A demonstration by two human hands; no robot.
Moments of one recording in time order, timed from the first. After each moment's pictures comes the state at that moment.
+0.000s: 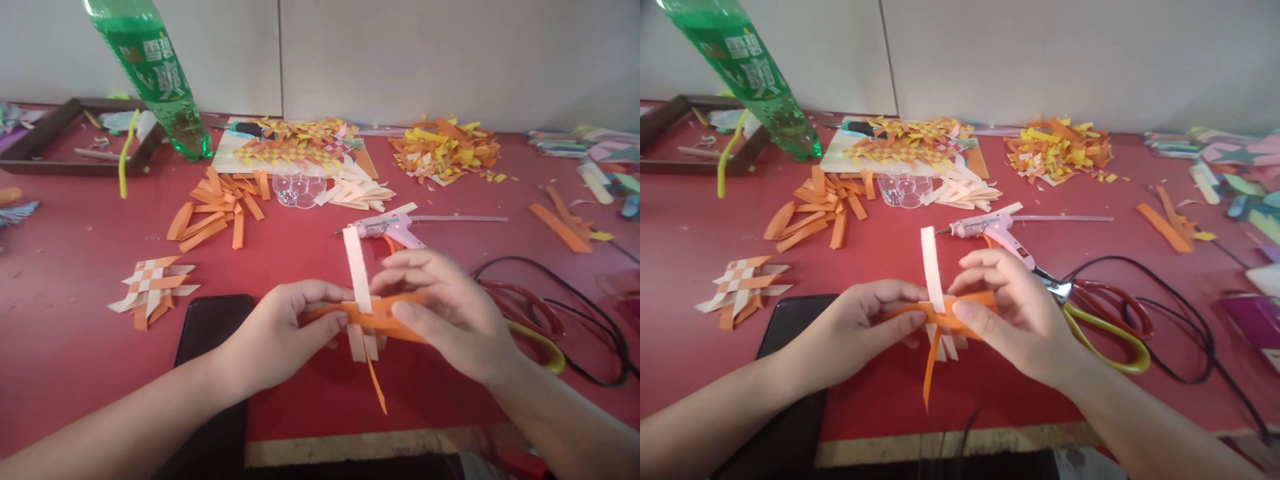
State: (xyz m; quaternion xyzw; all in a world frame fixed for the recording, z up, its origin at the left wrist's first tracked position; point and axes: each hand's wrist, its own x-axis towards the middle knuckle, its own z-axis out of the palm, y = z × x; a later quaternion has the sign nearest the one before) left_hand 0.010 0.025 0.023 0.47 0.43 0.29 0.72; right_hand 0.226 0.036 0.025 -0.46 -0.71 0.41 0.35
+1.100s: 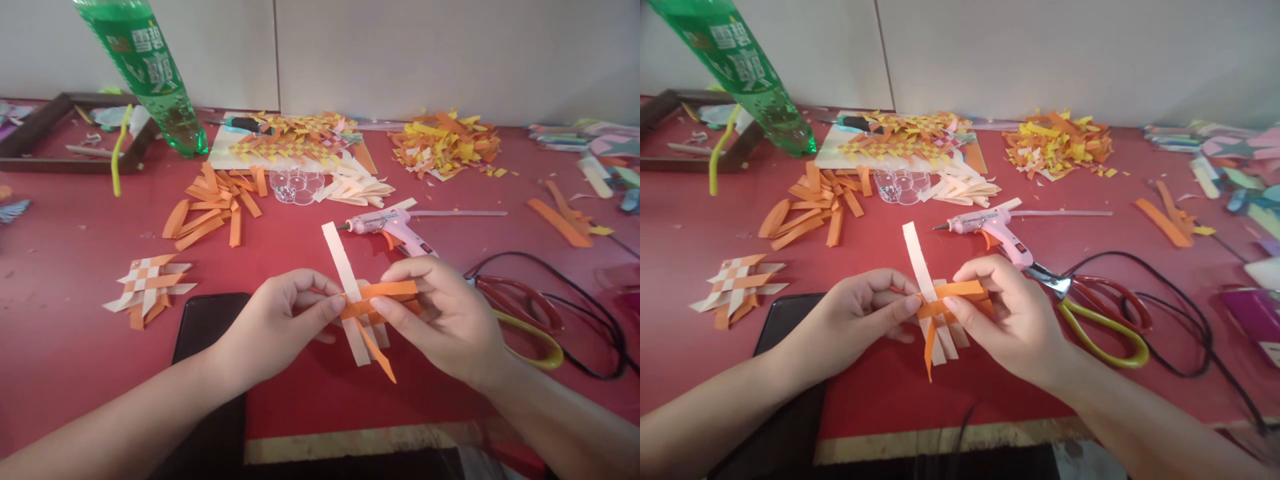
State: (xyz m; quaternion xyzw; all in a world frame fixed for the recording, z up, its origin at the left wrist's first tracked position) left_hand 0.009 0.028 0.022 0.43 0.46 0.31 0.71; right_hand 0.218 0.033 0.019 -0.47 -0.72 0.37 0.37
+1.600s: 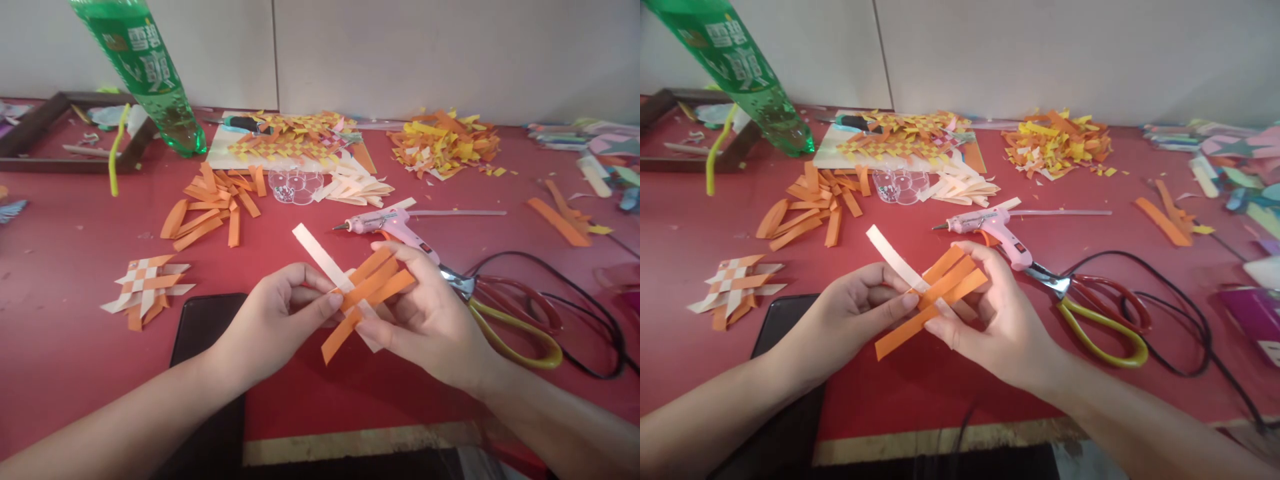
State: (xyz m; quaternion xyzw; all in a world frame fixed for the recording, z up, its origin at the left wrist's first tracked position) left_hand 0.010 0.028 0.022 0.38 0.45 0.36 0.73; right_hand 0.207 0.029 0.018 -0.43 -0.56 0.60 0.37
